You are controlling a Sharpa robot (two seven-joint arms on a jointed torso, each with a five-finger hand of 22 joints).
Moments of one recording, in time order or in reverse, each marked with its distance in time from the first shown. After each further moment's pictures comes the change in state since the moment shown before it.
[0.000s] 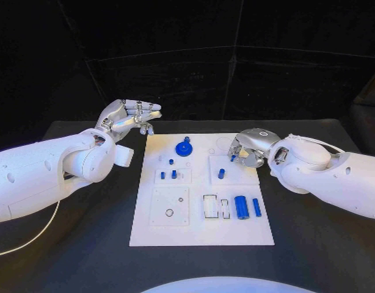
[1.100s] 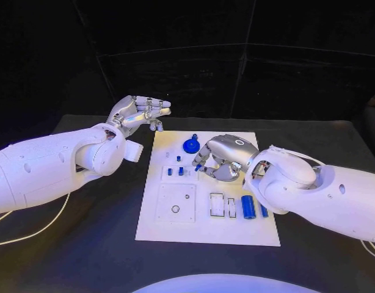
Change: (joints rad) left arm 0.000 0.013 -0.001 -0.012 0.001 0.004 -0.005; left_hand 0.000 0.000 -0.005 0.000 0.000 0.000 0.000 0.000 -0.001 0.000 0.000 0.007 0.000 -0.007 0.000 -0.008 -0.011 0.000 0.000 0.000 -0.004 -0.003; right arm -0.022 0.086 -0.001 0.212 0.047 -0.105 0.023; right_hand -0.017 -0.009 0.015 -0.009 -0.001 -0.001 0.000 -0.008 -0.001 0.000 0.000 -0.004 0.000 0.000 0.000 0.008 0.012 0.000 0.007 0.000 0.009 0.014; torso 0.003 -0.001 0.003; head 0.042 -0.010
